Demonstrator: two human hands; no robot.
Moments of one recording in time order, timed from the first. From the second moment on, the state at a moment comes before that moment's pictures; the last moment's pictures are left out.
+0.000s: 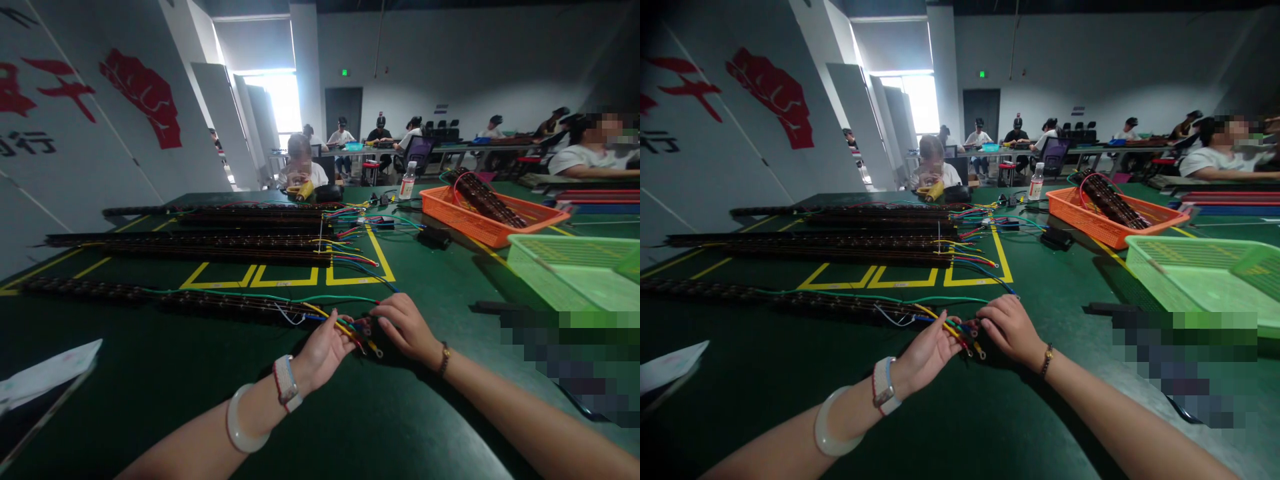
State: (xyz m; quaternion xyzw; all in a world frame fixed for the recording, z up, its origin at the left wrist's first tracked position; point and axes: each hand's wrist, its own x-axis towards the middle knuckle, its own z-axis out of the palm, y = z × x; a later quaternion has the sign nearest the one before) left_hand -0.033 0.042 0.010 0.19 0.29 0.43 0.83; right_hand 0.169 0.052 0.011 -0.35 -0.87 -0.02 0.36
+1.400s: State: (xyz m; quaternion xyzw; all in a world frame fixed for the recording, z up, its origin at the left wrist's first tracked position) left_hand -0.031 0.040 0.012 0.23 0.30 0.44 0.82; right_hand 0.161 0.074 0.001 -0.47 -0.84 0.09 0.26
